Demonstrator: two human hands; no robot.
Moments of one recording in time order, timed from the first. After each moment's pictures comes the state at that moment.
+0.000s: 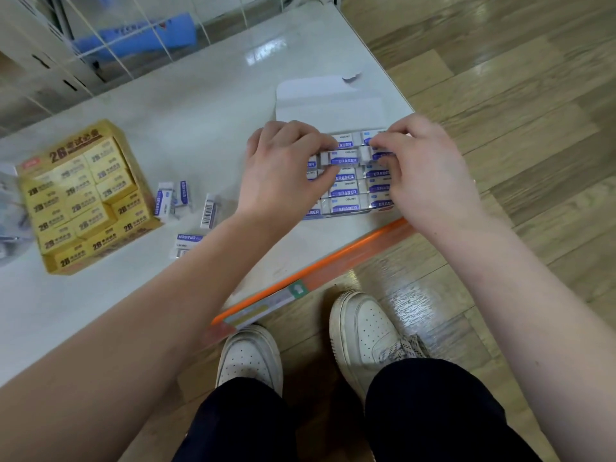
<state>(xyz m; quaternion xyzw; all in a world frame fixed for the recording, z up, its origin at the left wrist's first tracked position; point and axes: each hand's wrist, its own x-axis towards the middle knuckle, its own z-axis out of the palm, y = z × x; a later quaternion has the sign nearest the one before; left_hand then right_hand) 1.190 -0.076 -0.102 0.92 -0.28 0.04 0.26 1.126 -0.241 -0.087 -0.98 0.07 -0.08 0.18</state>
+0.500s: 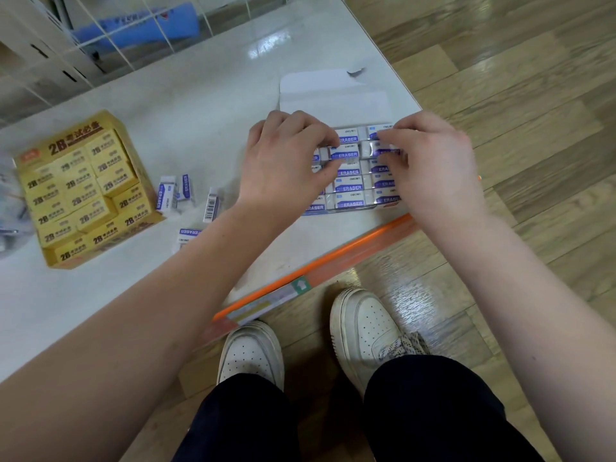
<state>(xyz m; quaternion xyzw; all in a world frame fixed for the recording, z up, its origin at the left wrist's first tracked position) 1.193 -0.075 -0.097 0.93 -0.28 0.03 0.23 1.127 -0.239 -0.092 -0.97 0.08 -0.12 0.20</state>
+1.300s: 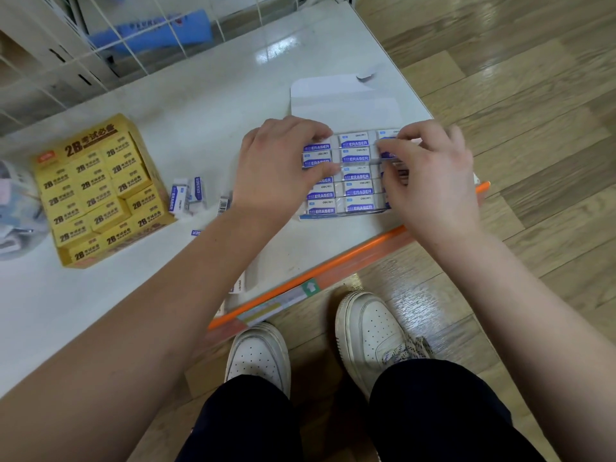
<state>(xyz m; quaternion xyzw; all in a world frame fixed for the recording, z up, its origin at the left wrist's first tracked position) 1.201 -0.059 -0.094 0.92 -0.25 0.00 0.28 1.121 -0.226 -0.103 -0.96 0.09 -0.17 0.18</state>
